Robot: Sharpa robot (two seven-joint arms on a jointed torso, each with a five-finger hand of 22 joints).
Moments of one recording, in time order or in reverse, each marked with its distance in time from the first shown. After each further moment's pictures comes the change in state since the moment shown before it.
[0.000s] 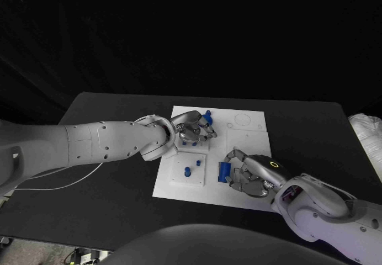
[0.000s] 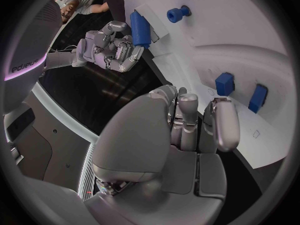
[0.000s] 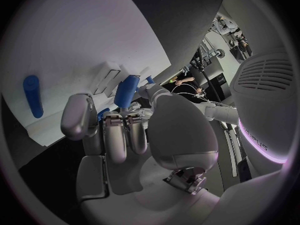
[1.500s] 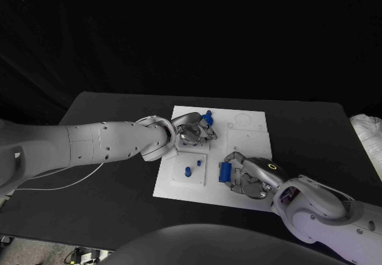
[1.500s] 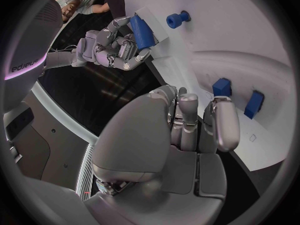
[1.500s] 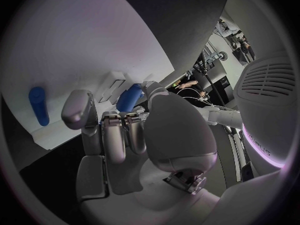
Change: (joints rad) left arm -0.005 0.002 0.000 -0.002 0.000 0.014 -0.010; left_hand 0.000 0.000 0.004 -0.004 0.000 0.000 0.000 0.000 0.000 0.000 0.000 0.000 0.000 0.000 0.000 0.000 -0.003 0.000 0.000 0.000 0.000 0.000; right arm -0.010 0.014 0.000 -0.008 -0.029 0.035 -0.060; right_hand 0.079 0.008 -0.113 0.016 -0.215 -0.033 -0.003 -0.059 -0.140 0.002 0.020 -0.018 0.000 0.002 0.020 0.000 0.000 0.016 -0.034 0.023 -0.084 0.000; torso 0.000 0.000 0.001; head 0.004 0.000
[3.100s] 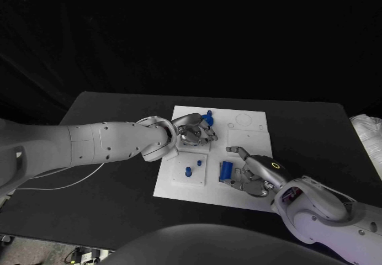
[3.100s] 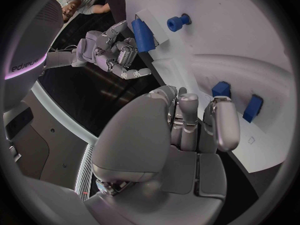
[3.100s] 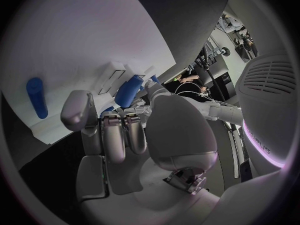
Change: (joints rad) left arm -0.002 0.001 0.000 0.001 0.000 0.009 -0.006; left_hand 0.000 0.000 0.004 0.004 0.000 0.000 0.000 0.000 0.000 0.000 0.000 0.000 0.000 -0.004 0.004 0.000 -0.001 0.000 0.000 0.000 0.000 0.000; right arm -0.002 -0.005 0.000 0.007 0.009 -0.074 0.002; right_hand -0.039 0.002 0.006 -0.013 -0.277 -0.098 -0.009 -0.232 -0.124 0.000 0.007 0.000 0.000 -0.004 0.004 0.000 0.000 0.000 0.014 0.000 0.001 0.000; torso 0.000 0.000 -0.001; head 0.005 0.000
